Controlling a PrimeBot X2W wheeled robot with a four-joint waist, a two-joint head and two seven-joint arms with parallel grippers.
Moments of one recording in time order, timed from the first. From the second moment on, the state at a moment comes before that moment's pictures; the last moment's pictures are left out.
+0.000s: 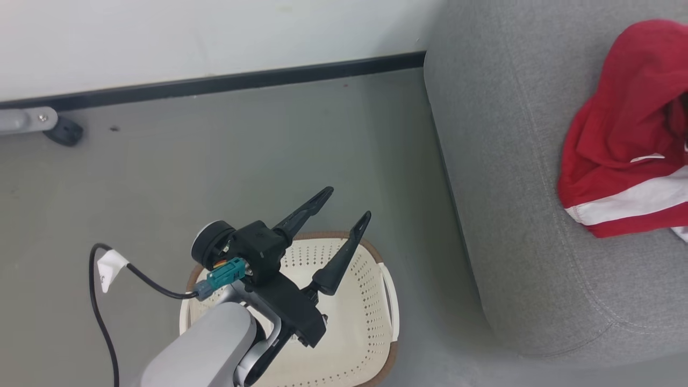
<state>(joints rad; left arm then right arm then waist) -0.66 0.25 -0.82 0.30 -0.67 -0.07 -0.21 -1.04 -0.67 0.62 0.95 0.72 0.12 0.01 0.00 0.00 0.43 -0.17</state>
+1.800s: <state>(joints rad) -0.28 0.28 -0.55 0.34 -0.75 0.07 -0.25 -0.34 -0.72 0.62 0.36 0.92 0.02 -0.25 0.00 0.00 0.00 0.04</state>
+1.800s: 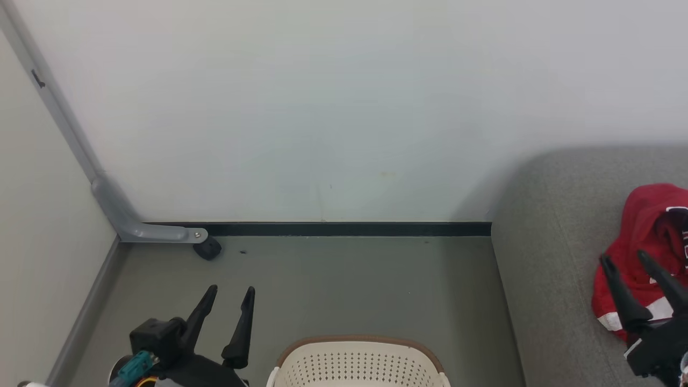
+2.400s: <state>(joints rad) -0.17 0.26 -0.40 0.28 -0.73 0.11 -0.25 -0.18 -0.52 0.52 0.24 0.85 -0.07 -0.25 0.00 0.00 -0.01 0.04</state>
